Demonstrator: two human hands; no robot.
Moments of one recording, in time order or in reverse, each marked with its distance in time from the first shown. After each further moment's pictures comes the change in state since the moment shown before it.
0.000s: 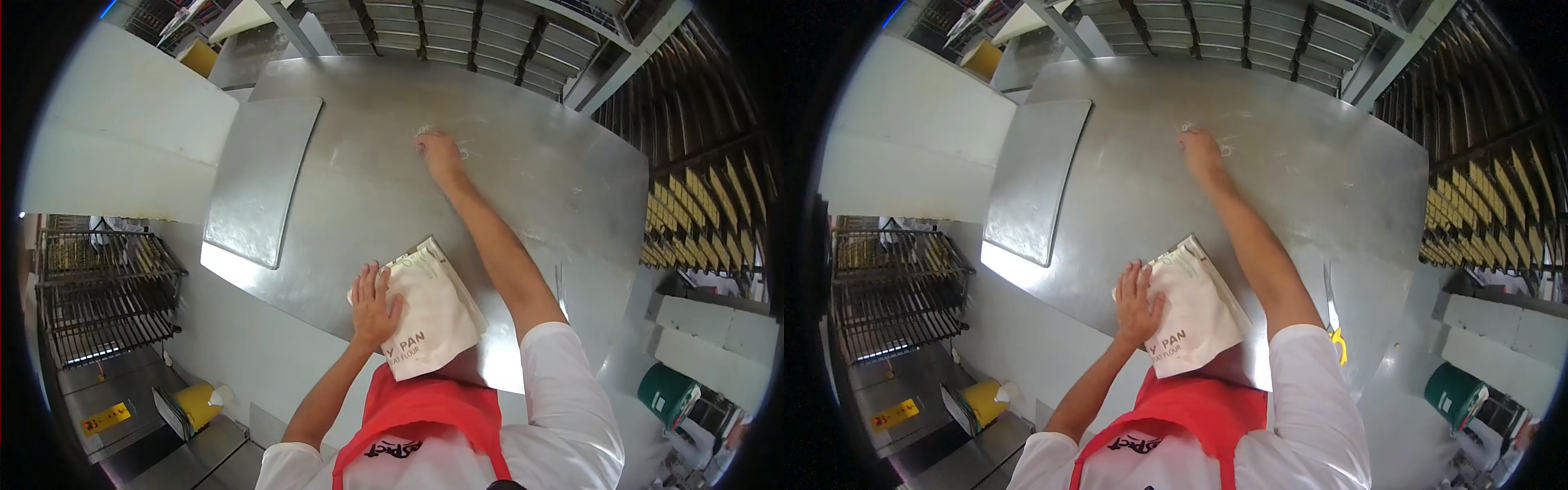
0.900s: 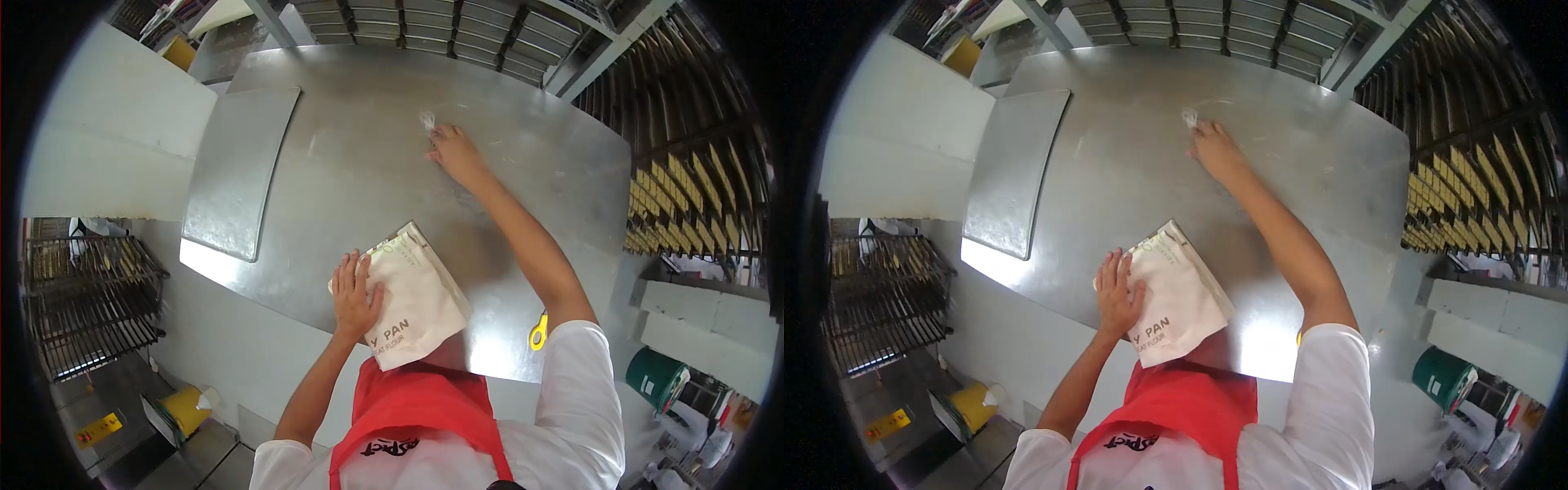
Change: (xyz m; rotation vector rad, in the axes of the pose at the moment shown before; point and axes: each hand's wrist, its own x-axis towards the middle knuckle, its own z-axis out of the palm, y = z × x) left_hand -0.004 -0.003 0.001 -0.030 0.016 0.011; right_hand -0.051 0.032 -0.063 -0.324 0.047 -0.260
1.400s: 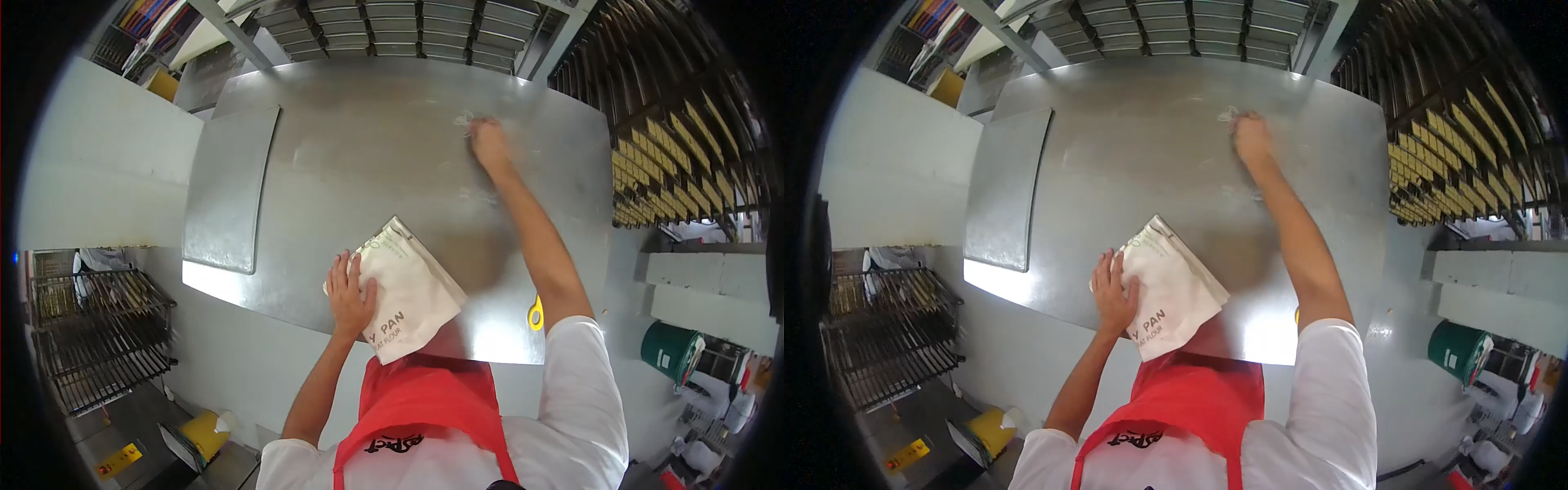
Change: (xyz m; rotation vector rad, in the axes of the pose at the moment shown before) left_hand -0.003 0.002 0.005 0.007 0.027 0.035; right_hand -0.047 0.072 -0.057 0.030 0.108 0.458
